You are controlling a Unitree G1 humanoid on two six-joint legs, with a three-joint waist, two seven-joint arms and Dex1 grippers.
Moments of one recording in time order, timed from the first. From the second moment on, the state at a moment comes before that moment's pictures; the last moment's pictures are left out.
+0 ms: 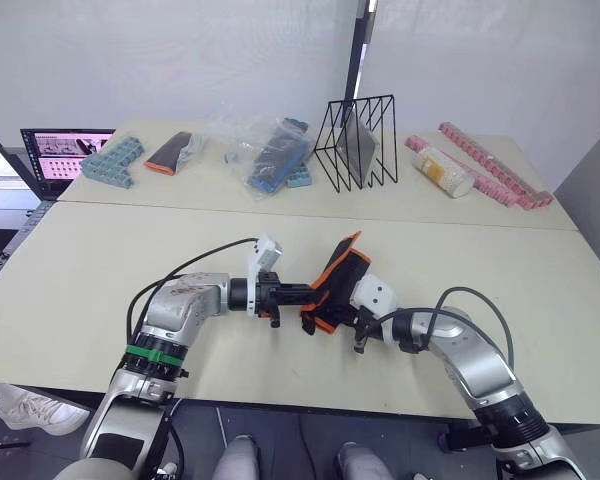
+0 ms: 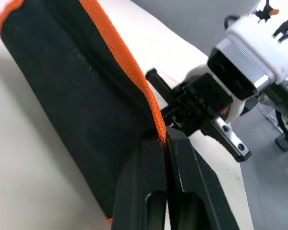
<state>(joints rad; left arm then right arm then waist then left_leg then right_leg) -0.65 0.37 -0.17 0.21 -0.47 0.72 -1.12 -0.34 -0.50 0.26 -0.13 0.09 0.41 0.82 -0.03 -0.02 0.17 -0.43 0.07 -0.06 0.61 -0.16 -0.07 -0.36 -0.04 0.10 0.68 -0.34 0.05</state>
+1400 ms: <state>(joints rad) -0.75 0.33 -0.39 0.41 -0.20 0.54 -1.22 -0.46 -0.57 -0.03 -0.20 0.40 0.64 0.87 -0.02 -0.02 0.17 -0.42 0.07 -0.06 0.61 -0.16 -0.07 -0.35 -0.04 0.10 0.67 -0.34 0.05</state>
